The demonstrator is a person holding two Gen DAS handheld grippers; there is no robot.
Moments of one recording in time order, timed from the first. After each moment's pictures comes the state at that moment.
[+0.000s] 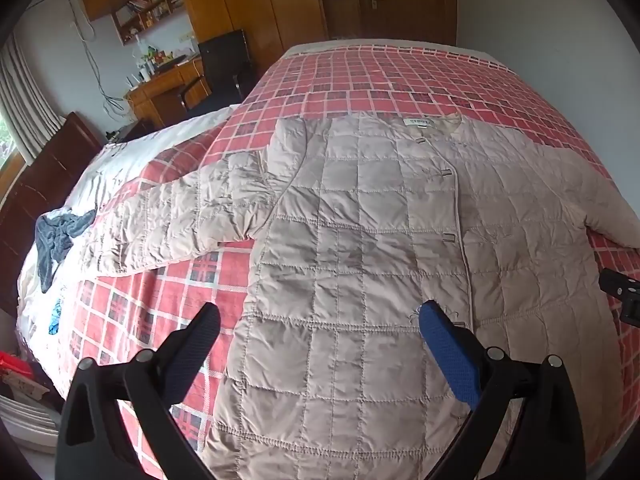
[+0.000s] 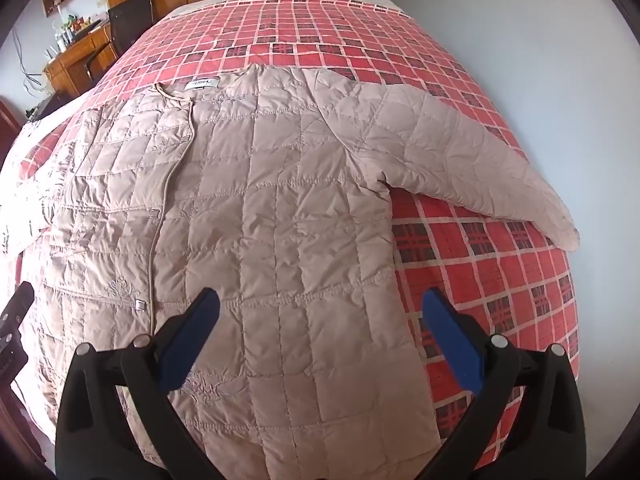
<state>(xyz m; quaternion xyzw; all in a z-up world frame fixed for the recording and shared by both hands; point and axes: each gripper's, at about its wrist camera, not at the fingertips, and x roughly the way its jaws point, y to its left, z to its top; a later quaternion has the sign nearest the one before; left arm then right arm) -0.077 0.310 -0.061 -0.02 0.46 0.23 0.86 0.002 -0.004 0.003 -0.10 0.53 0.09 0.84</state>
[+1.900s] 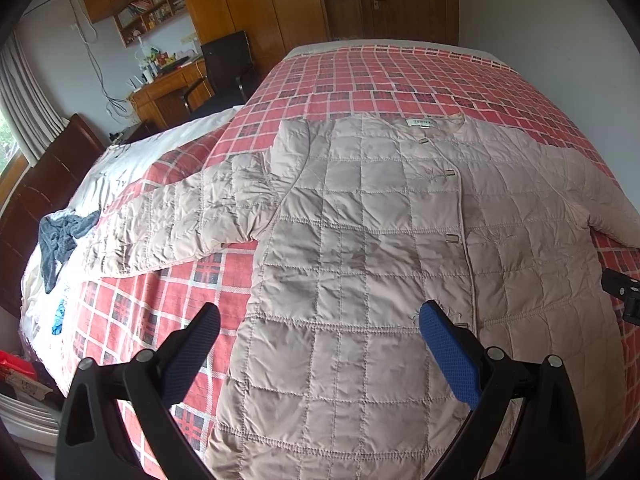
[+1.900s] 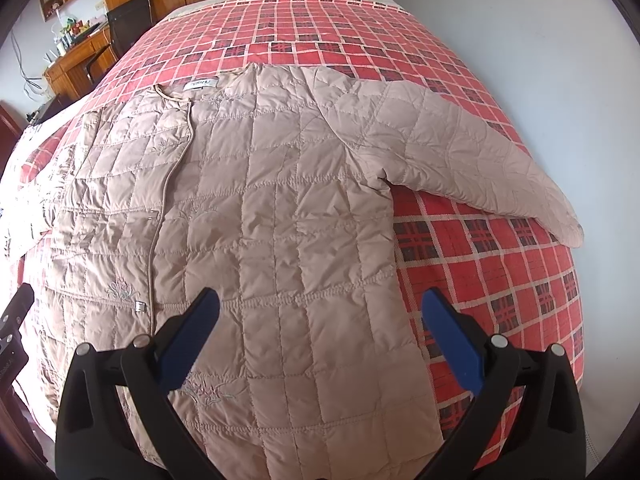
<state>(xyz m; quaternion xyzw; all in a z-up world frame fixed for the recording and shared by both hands) -0.078 0.310 -0.062 -0.01 0.45 0.24 0.86 0.001 -0.004 -0.001 -0.09 0.53 0.09 0.84</state>
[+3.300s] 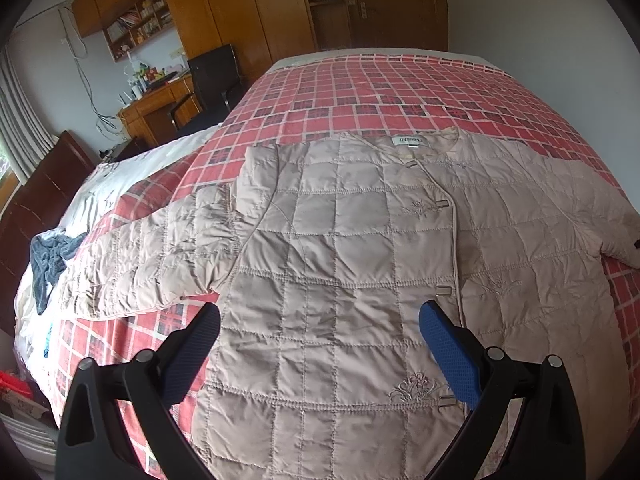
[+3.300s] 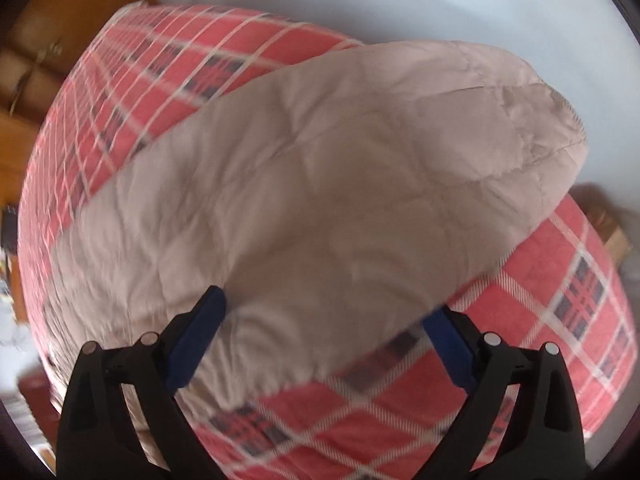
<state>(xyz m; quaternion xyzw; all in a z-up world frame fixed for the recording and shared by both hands) -0.009 0.308 -0.079 0.00 0.44 0.22 0.87 0.197 -0.302 -0.114 0.25 0.61 -0.12 0.74</state>
